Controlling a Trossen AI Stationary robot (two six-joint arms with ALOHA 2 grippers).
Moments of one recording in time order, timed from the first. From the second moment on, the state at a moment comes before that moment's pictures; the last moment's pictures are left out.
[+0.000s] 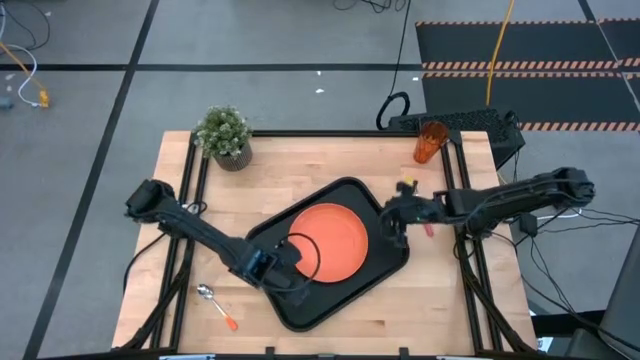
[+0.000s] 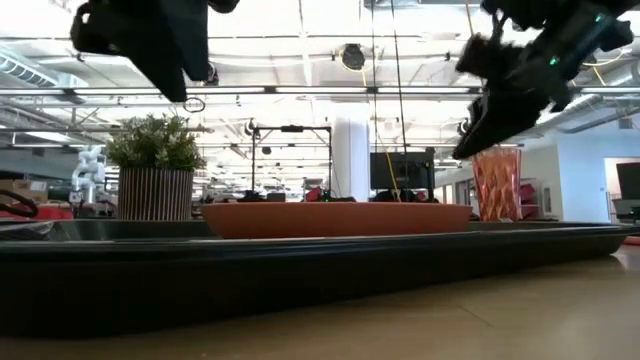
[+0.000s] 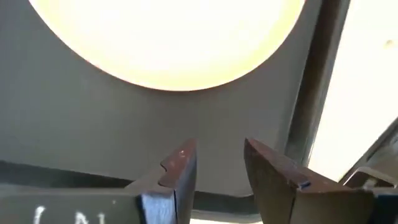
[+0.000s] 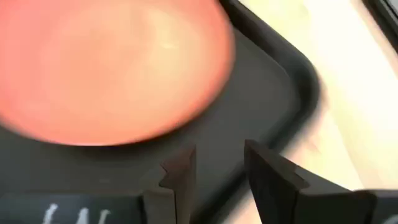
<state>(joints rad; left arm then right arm) -0.51 1.80 1.44 -0.90 -0.19 -1.33 0.06 1.04 0.53 -0.34 0.26 0.15</state>
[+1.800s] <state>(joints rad) -0.60 1.91 1.25 -0.66 0.11 -1.70 -0.14 1.26 0.53 -0.39 0.28 0.13</state>
